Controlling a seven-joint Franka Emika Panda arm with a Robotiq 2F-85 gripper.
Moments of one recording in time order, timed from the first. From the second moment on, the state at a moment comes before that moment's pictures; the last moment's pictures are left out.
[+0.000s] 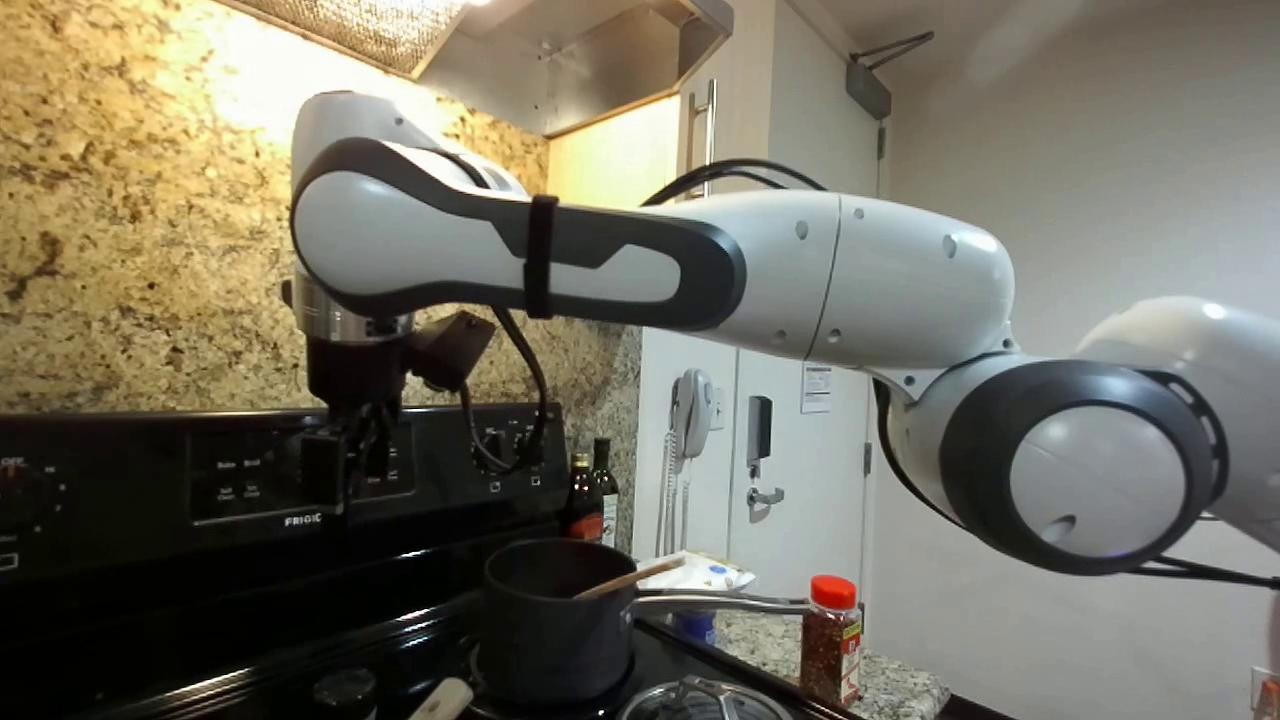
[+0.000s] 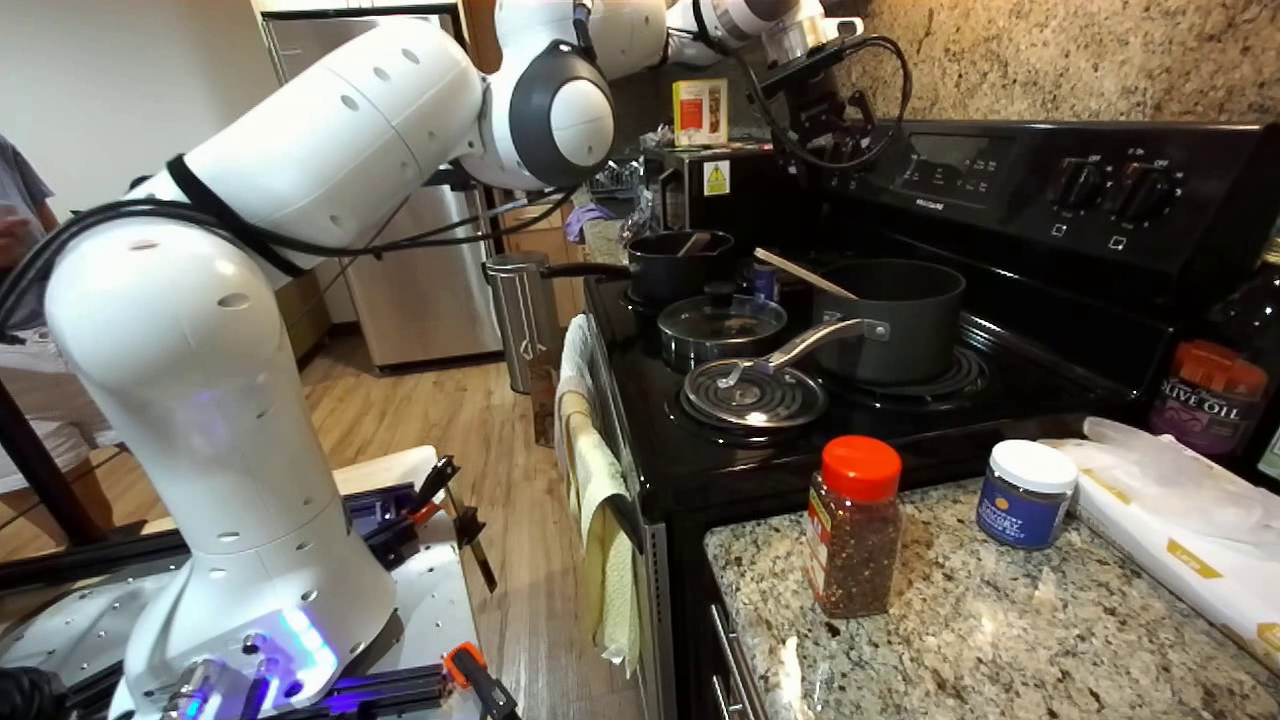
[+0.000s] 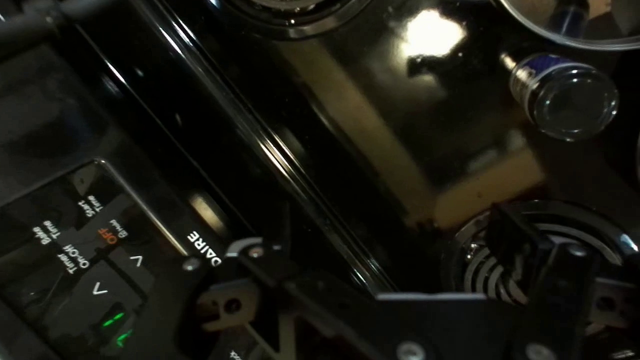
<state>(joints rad) 0.32 1.04 -0.06 -0.37 -0.25 1.60 -0.28</state>
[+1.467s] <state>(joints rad) 0.15 1.03 0.10 -0.37 0.04 1.41 -0.35</state>
